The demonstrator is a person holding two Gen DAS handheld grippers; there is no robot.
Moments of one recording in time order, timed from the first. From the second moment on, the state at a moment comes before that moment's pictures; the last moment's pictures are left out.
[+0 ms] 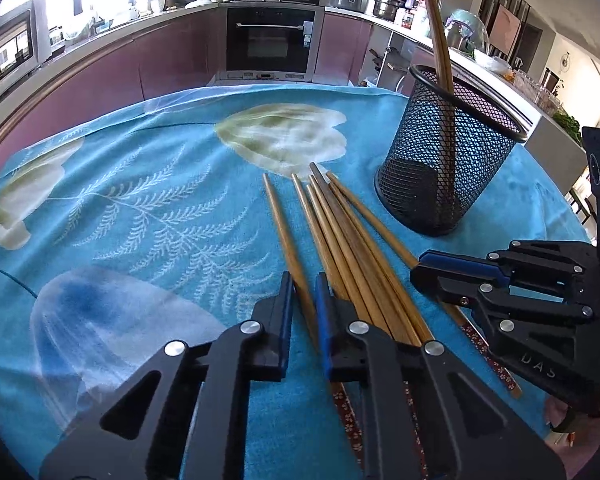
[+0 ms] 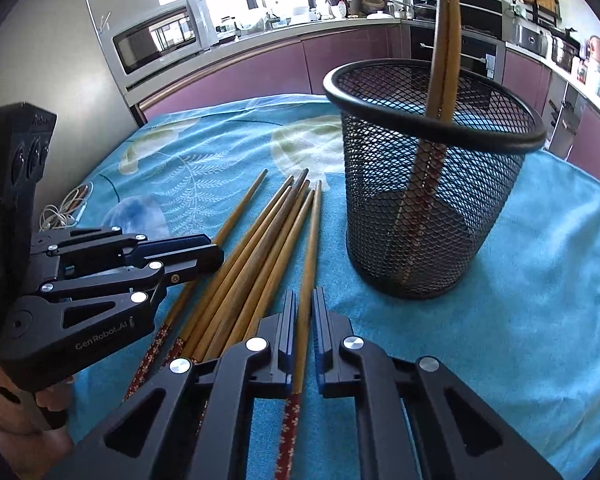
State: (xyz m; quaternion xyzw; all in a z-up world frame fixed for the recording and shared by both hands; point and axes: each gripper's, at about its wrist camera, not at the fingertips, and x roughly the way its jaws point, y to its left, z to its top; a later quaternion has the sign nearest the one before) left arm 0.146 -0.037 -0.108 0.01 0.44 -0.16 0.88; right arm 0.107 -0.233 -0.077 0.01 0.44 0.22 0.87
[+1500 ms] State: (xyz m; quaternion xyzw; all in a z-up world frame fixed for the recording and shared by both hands) left arm 0.120 -0.025 -0.084 -0.03 0.42 -0.20 0.88; right arm 0.079 -0.258 -0.041 0.04 0.40 0.27 0.88
